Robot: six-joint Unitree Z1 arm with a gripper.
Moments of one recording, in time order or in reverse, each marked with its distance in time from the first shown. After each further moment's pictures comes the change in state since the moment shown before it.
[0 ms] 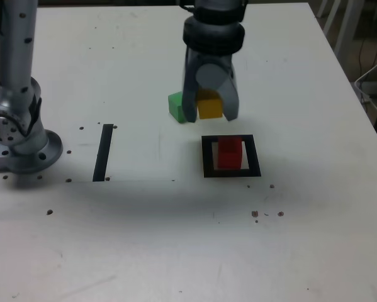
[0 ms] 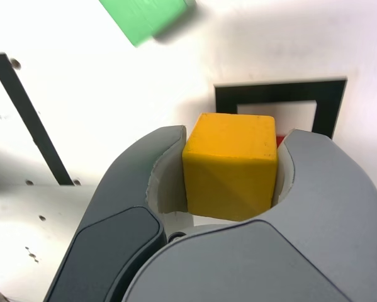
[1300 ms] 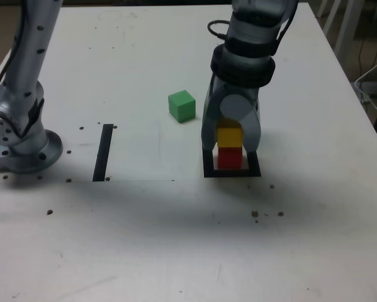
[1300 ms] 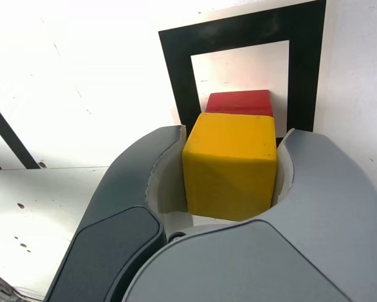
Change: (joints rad) arm -0.094 0.147 -0.131 0.043 -0.025 -0.019
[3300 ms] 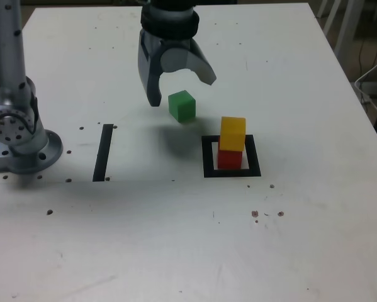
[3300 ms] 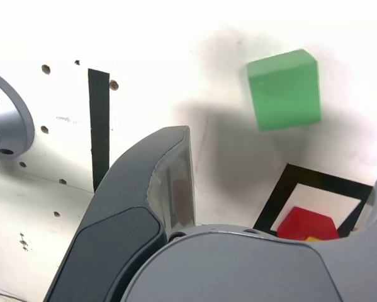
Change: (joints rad) arm 0.309 -0.286 0.363 -0.080 0.061 -0.108
